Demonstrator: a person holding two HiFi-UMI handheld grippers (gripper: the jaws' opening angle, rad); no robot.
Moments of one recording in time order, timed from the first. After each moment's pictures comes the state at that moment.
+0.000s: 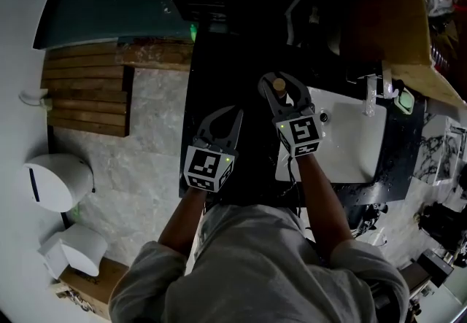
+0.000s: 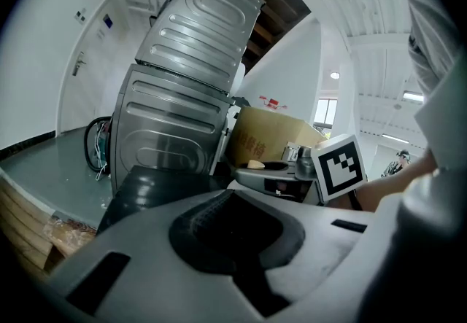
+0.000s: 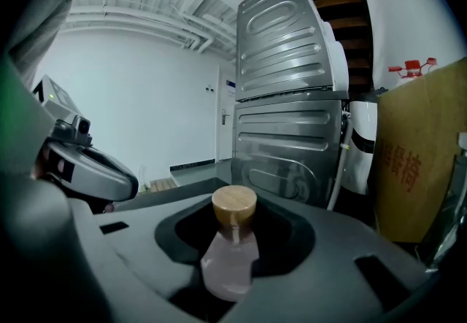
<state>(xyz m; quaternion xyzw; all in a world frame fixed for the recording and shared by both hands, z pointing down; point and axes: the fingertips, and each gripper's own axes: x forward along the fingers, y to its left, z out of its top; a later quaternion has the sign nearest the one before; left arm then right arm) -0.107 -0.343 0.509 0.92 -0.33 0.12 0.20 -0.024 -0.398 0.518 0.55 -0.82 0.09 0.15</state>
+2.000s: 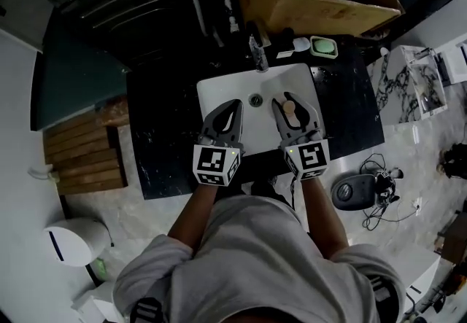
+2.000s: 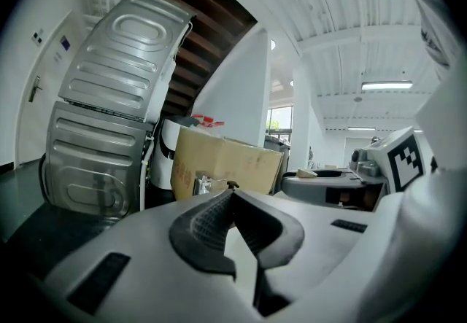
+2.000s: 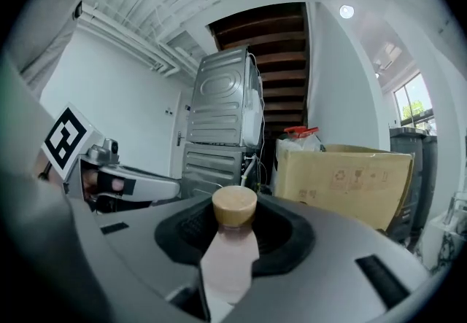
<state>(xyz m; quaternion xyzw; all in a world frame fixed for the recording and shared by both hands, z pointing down) 0.113 -0.187 0.394 0.97 -0.24 0.06 0.09 0.197 -0.141 0.384 0.71 -0.70 0.04 0.09</state>
